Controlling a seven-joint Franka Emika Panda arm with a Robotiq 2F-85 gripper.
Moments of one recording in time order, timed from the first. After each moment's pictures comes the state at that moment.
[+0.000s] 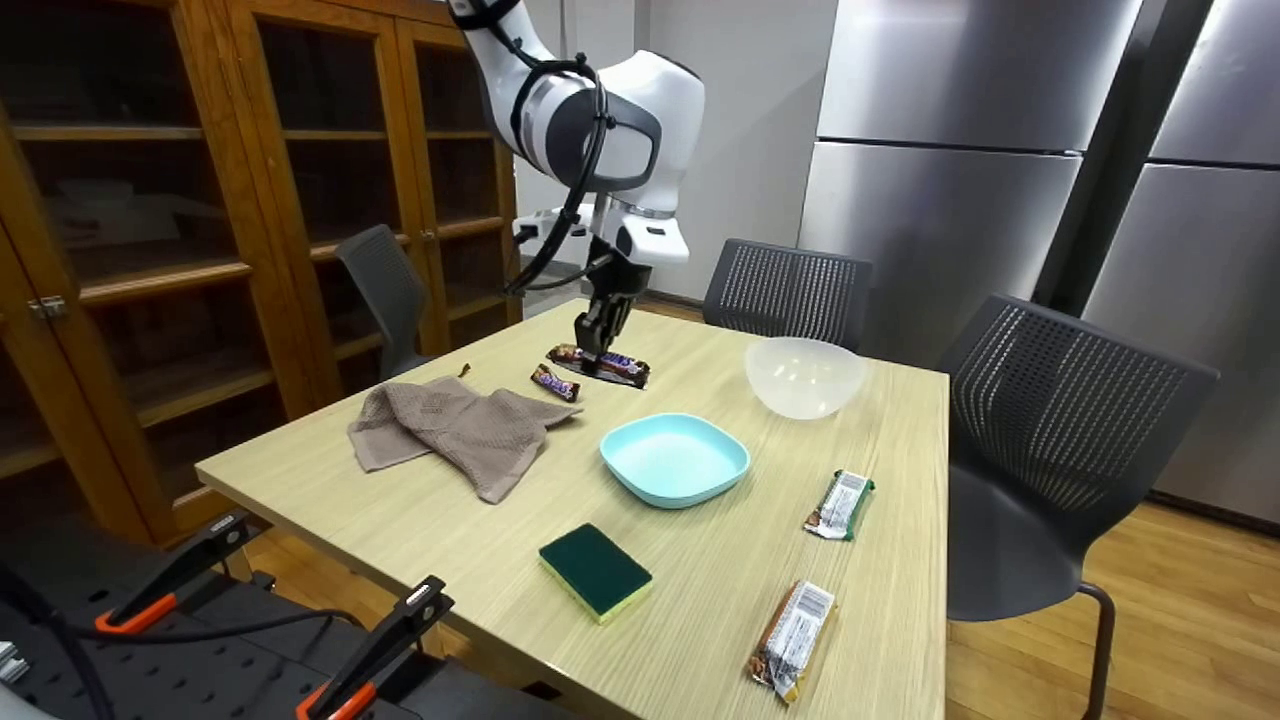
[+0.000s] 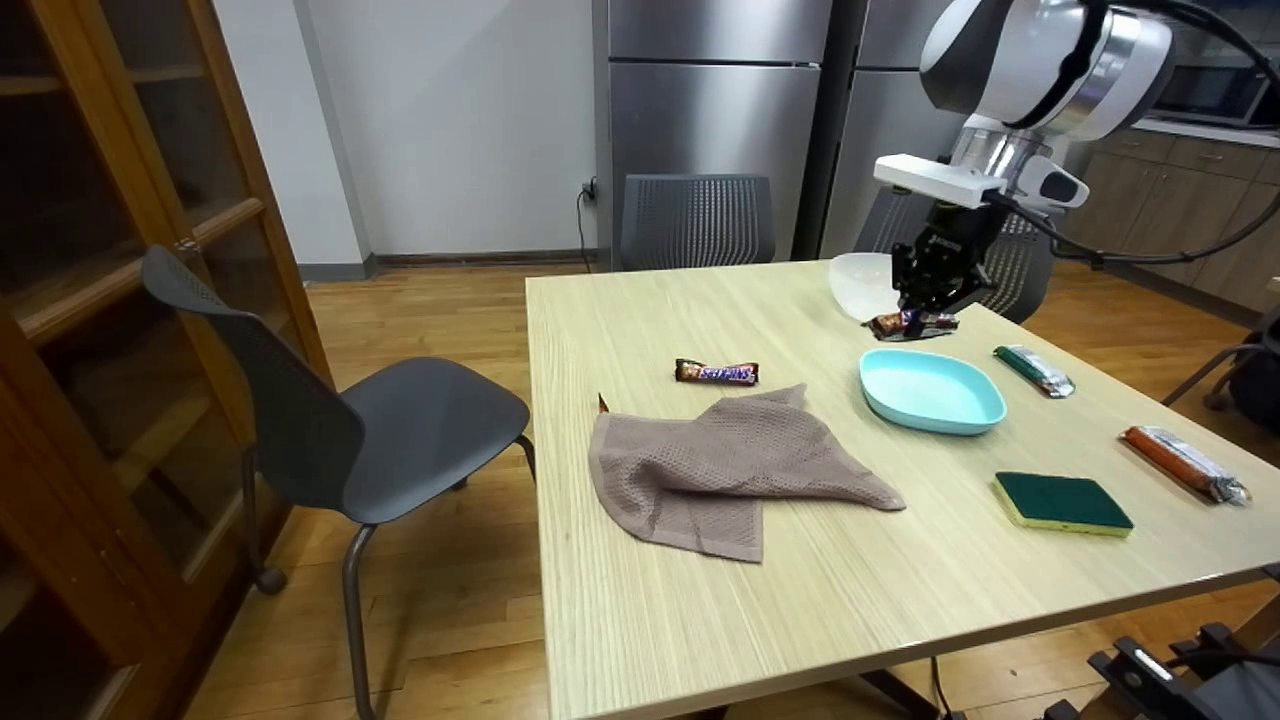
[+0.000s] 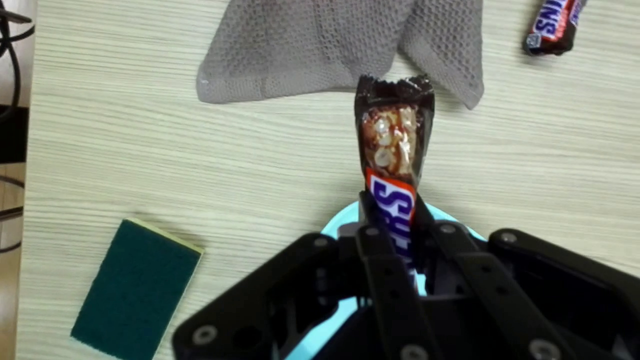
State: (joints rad) arm -0.11 0.49 -0.12 -2.06 0.48 2.46 0.93
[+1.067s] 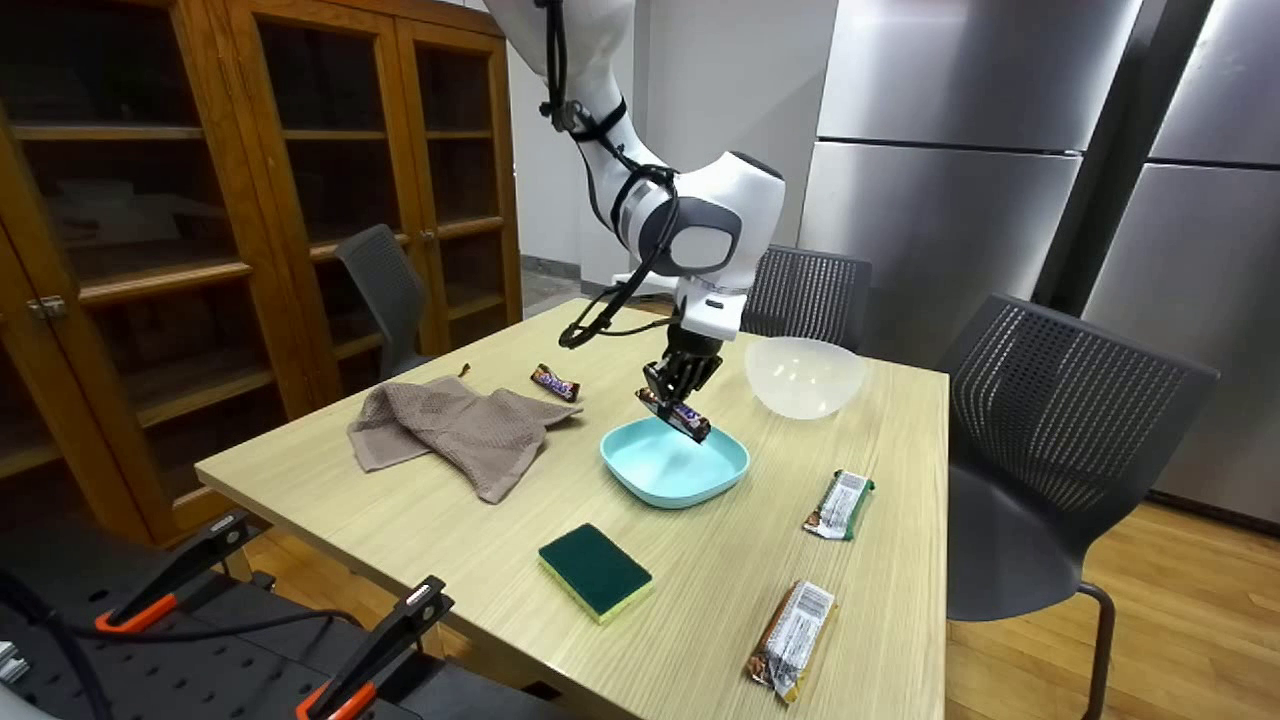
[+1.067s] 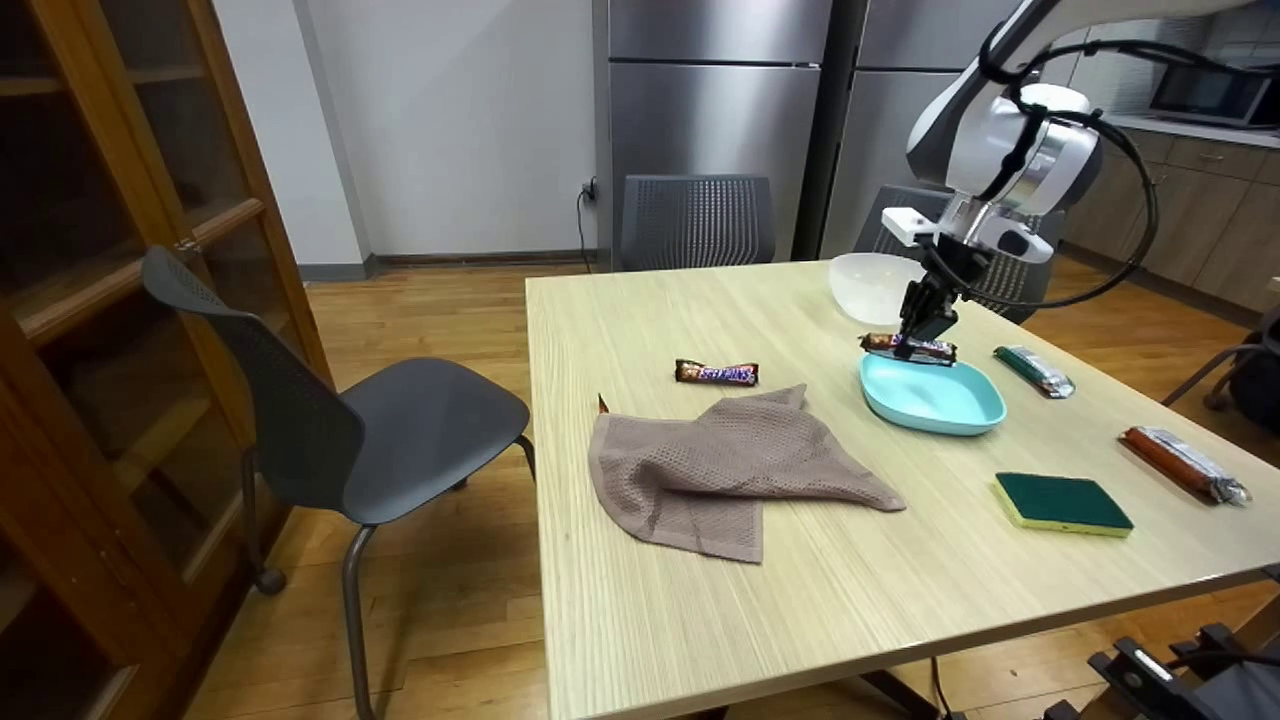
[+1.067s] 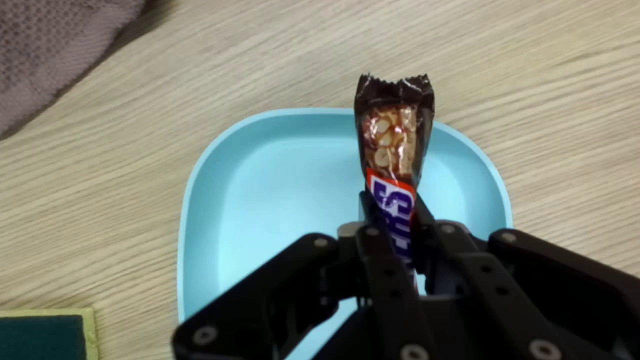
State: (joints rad) arm -0.18 0.86 -0.17 -1.67 0.59 2.44 1.29
